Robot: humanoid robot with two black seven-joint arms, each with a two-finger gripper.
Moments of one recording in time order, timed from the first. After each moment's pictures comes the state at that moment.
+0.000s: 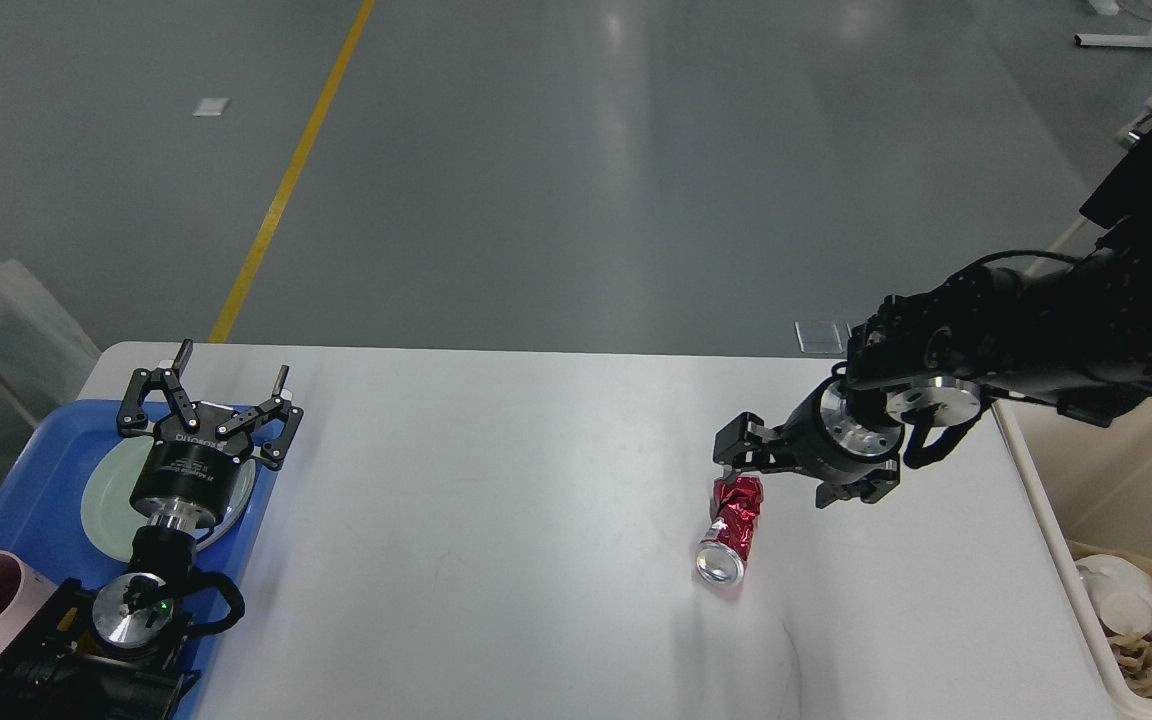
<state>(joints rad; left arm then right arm) -0.34 0.11 -1.47 -0.65 0.03 -0.66 -0.06 1.66 -0.03 -1.23 1.14 0.21 0.34 -0.04</state>
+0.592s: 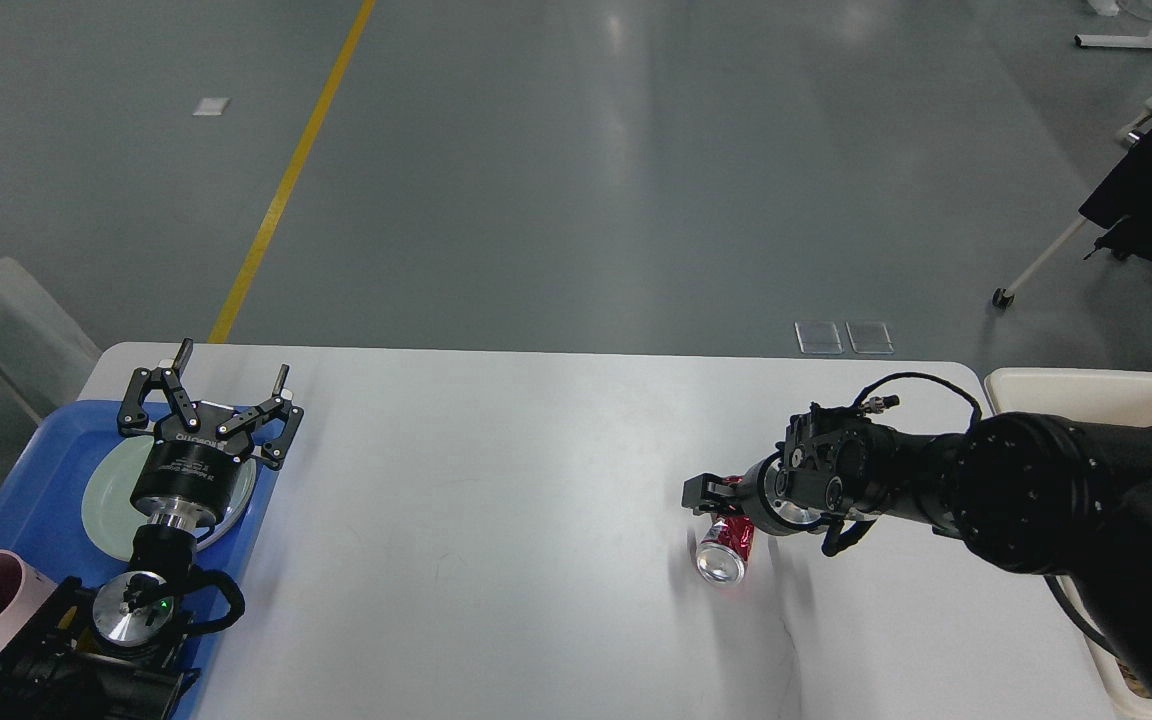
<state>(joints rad) -0.34 0.11 -1.47 -0.65 0.03 -0.66 -0.06 1.23 0.10 -1.20 0.67 0.11 0.22 -0.05</state>
